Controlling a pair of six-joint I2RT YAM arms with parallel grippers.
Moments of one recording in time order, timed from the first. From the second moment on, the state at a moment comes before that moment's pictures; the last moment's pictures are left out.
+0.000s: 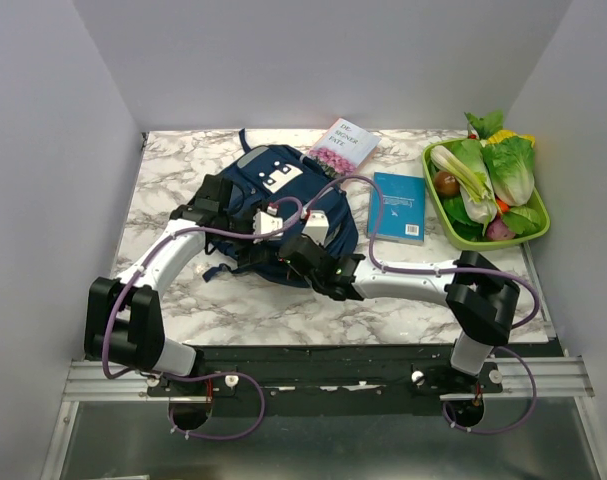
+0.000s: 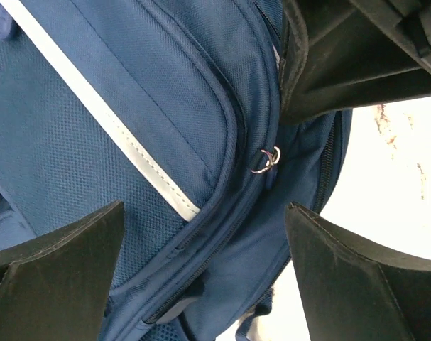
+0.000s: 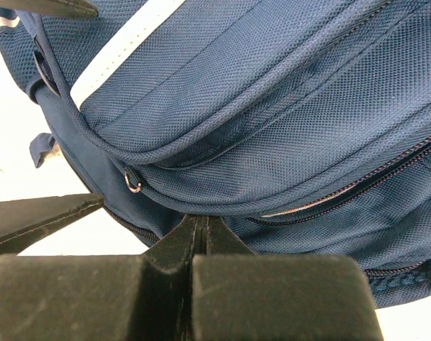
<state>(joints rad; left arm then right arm) -0.24 1.43 1.03 -0.65 0.78 1.17 1.10 1.75 1.13 -0.11 0.53 0.81</state>
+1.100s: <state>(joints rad) -0.36 1.49 1.17 -0.64 0.70 1.01 1.08 1.70 1.12 -0.18 0.54 0.83</state>
